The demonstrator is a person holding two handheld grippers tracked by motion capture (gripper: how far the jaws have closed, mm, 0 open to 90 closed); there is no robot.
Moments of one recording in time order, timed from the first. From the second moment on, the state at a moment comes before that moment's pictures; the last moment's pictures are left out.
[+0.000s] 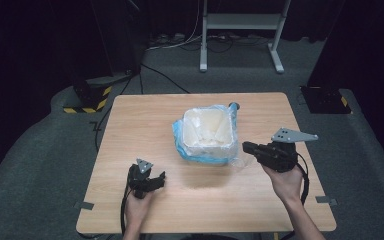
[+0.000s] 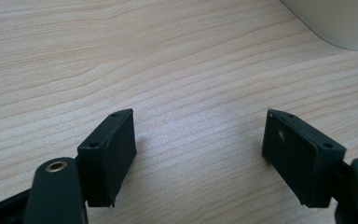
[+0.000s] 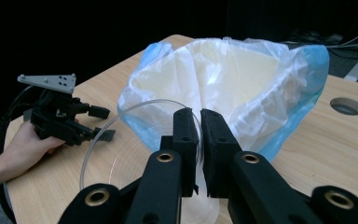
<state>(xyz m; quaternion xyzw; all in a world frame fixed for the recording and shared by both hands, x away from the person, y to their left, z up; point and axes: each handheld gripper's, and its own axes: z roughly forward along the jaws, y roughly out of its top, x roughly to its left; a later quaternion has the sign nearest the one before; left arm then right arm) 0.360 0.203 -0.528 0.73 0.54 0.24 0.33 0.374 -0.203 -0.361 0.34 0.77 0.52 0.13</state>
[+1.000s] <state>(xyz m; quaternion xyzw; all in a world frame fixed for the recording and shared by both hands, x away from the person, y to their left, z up) 0.360 0.203 -0.528 0.73 0.54 0.24 0.33 0.406 -0.181 -0.321 0.32 0.77 0.53 0.13</state>
